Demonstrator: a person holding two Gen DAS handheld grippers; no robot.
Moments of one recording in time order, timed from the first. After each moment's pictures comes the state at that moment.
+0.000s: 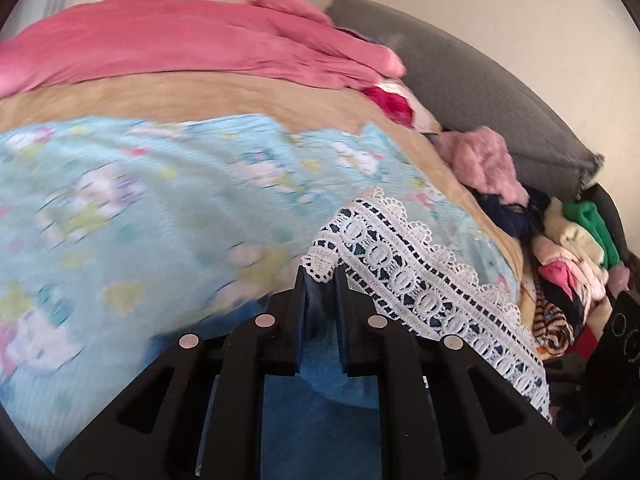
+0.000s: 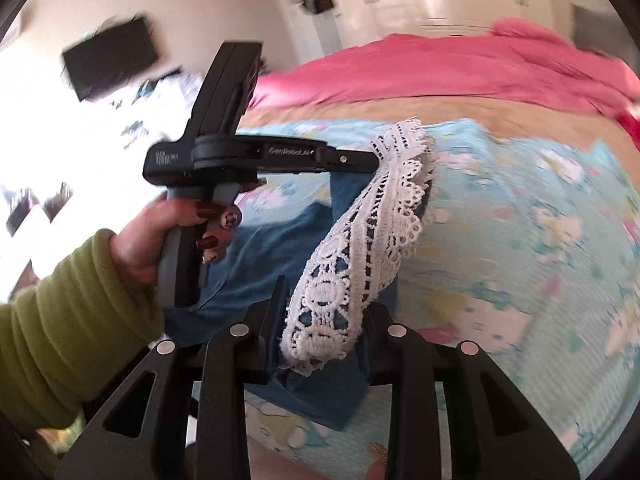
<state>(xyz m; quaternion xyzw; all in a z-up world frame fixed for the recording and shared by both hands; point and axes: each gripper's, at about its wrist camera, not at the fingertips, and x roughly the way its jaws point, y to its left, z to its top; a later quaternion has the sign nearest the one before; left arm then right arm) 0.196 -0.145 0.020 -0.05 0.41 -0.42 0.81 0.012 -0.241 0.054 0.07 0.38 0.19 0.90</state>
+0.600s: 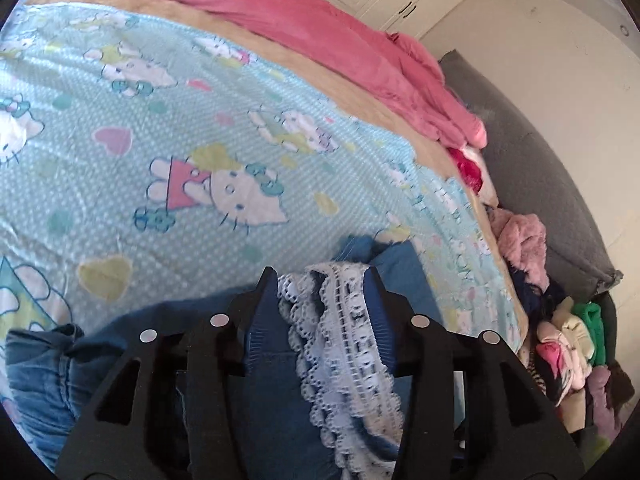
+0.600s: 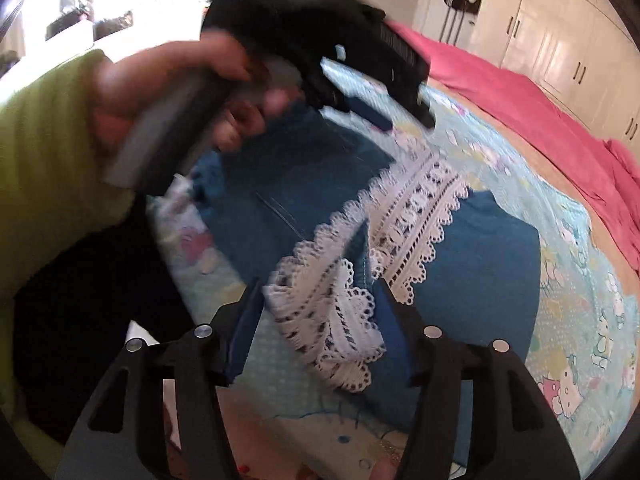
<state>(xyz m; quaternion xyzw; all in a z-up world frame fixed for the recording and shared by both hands) 0.168 0.023 -0.013 -0.19 0.45 -0.28 0.82 -0.020 -0.080 -0.001 -0.18 0.38 0.28 0.86</state>
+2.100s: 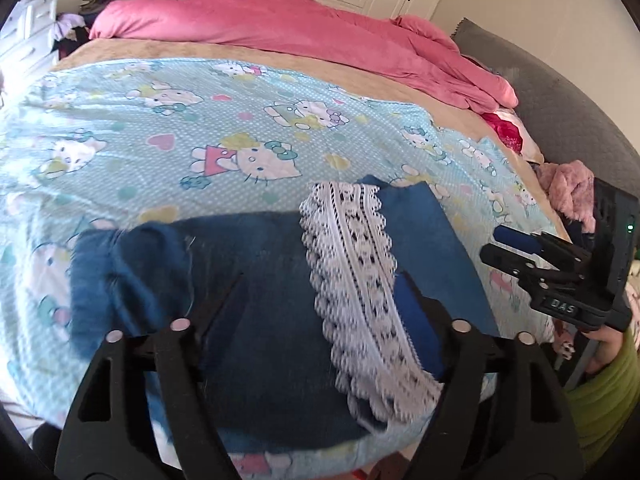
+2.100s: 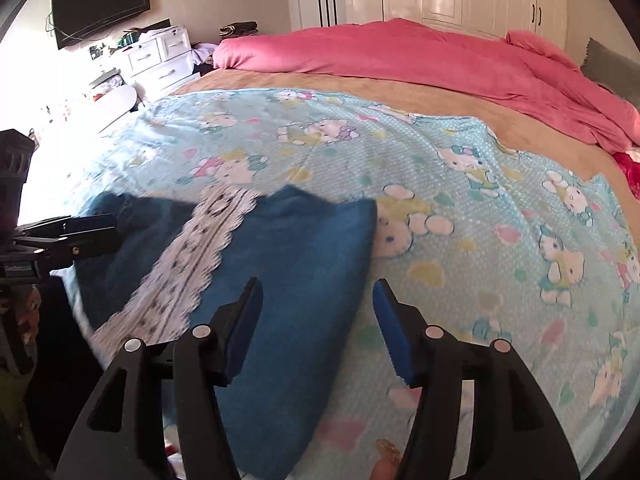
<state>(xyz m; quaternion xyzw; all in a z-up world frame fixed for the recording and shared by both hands) 0.071 0.004 0.013 -0.06 0.43 -0.20 0.88 0.052 -0.206 0.027 -0.01 0.41 0.14 0.90</state>
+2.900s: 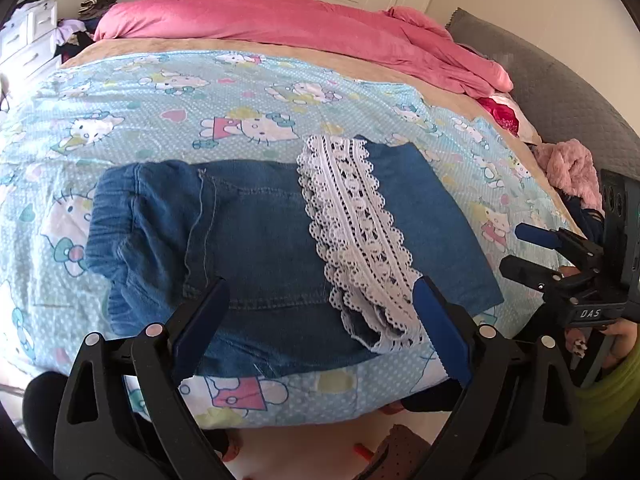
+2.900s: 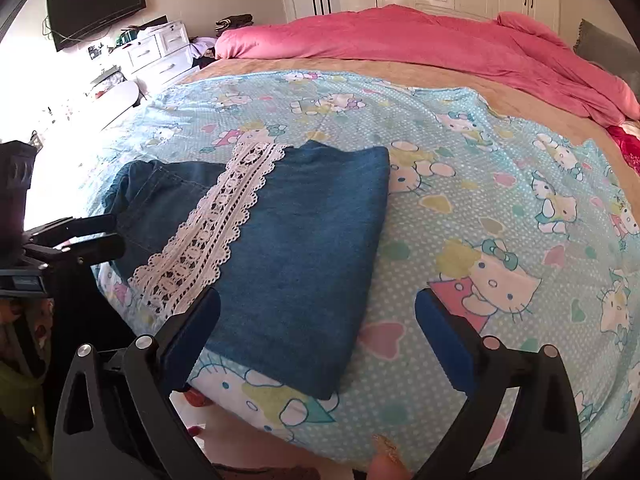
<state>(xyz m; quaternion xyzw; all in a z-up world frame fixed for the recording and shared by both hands) 0.021 0.007 0.002 -0.05 0.44 -0.20 0.88 -0.001 -0.194 0.023 0.01 0.44 0.13 0.89</state>
